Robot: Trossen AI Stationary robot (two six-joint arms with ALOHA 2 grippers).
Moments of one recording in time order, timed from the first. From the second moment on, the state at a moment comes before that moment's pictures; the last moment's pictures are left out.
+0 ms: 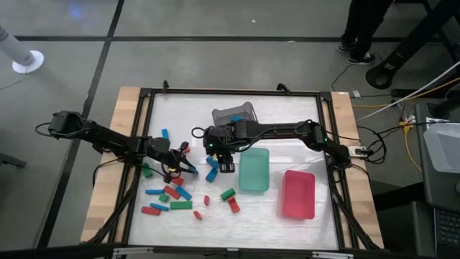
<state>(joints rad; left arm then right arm) -0.07 1.03 0.10 0.47 0.19 0.24 0.04 2.26 2.25 -1.17 0.01 -0.05</state>
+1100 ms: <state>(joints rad) 0.42 1.45 0.51 0.75 0.10 0.43 0.20 2.27 2.25 -1.19 0.26 0.48</state>
